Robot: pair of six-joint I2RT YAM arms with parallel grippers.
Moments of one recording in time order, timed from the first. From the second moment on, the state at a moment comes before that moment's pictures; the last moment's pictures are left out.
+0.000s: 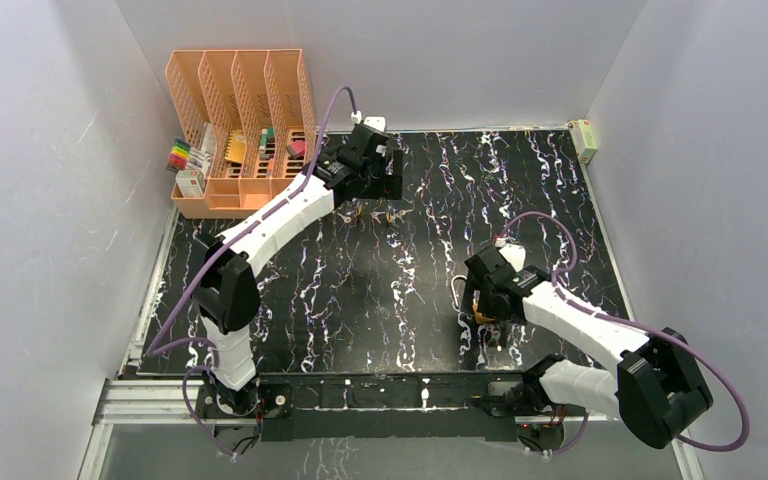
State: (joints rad) left arm -0.66 1.86 1.74 -0.65 -0.24 -0.41; right arm 0.62 1.12 0.59 -0.72 0.34 0.76
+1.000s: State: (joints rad) left arm -0.49 1.60 1.41 -0.47 0.28 -0.33; right arm 0.62 1.12 0.55 -0.48 -0.05 0.56
